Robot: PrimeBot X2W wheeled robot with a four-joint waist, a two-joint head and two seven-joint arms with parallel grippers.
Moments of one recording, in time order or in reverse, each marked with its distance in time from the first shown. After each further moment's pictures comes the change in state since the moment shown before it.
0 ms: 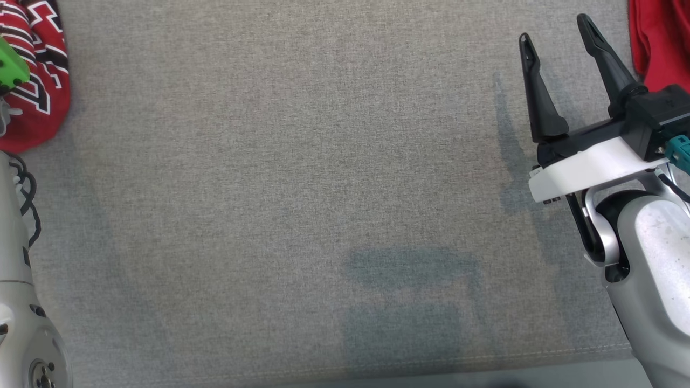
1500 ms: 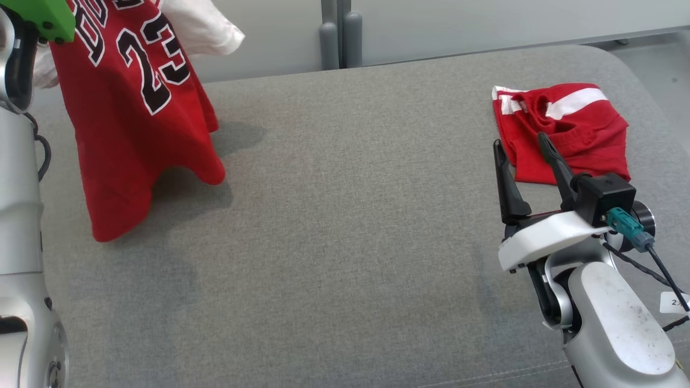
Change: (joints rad) left arm -0.027 0.005 -0.252 -0.185 0.009 -0.245 -0.309; right arm 0.164 0.126 -0.011 0.281 0.100 0.000 -0.165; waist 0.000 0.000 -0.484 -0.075
